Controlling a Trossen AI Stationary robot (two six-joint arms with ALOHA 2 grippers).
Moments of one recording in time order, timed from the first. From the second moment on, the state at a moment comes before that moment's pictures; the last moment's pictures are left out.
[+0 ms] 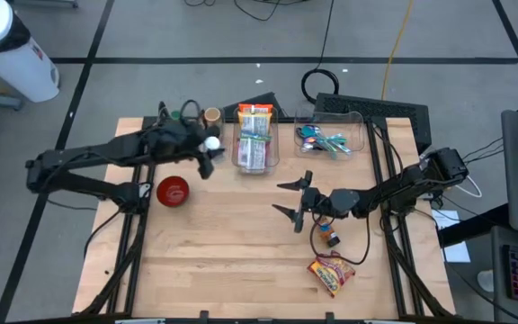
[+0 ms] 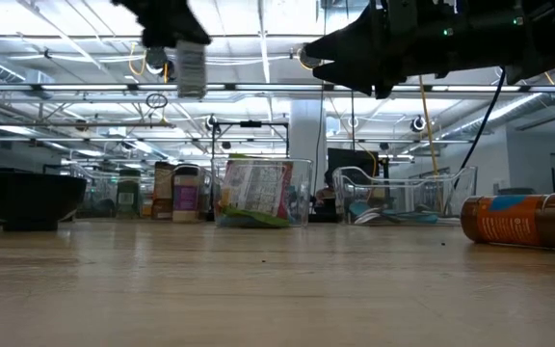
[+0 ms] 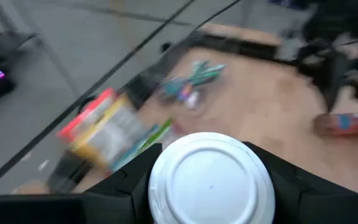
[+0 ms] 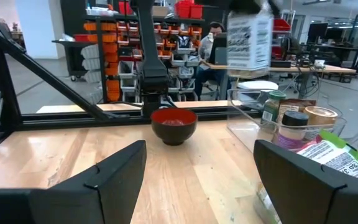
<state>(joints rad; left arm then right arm) 0.19 1.08 1.05 -0.44 -0.22 -0.08 0.23 1.52 0.53 1.03 0.44 -0.02</state>
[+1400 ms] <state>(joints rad) 0.62 0.82 0.39 0.04 -0.64 -0.39 0.20 1.53 0.53 1.06 0.44 -0.04</state>
